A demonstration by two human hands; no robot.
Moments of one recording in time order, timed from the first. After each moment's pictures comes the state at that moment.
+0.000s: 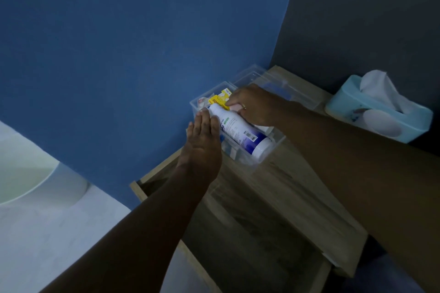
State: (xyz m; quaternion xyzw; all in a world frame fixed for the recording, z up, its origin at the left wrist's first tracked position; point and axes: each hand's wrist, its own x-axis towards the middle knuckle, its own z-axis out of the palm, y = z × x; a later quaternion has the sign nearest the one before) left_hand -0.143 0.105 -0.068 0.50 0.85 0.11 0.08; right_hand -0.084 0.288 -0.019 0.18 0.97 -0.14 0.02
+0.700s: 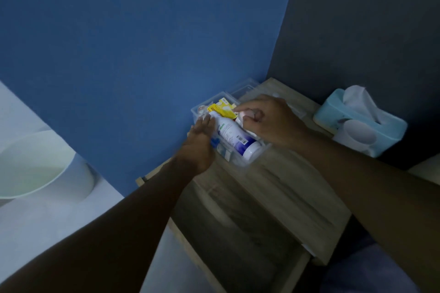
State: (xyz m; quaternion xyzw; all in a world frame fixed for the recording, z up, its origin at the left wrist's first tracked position) left_hand -0.145 0.092 -0.042 0.49 0.82 0.26 0.14; right_hand -0.010 0.246 0.018 0.22 0.92 -0.26 -0.21
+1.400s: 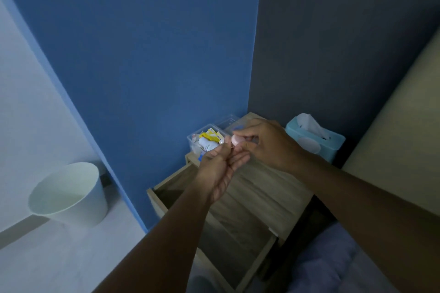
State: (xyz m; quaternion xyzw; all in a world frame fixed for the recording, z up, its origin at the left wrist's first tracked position) left_hand 0.018 0.054 0.087 0.13 0.39 0.77 0.49; right_hand 0.119 0.165 0.138 0.12 0.94 -0.19 -0.27
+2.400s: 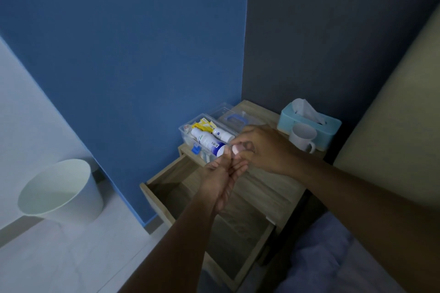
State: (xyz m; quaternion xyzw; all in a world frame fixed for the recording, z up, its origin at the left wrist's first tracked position) left_hand 0.036 0.056 0.030 0.08 0.43 0.75 0.50; right_hand 0.134 0.161 0.111 0.18 0.96 -0.16 -0.13
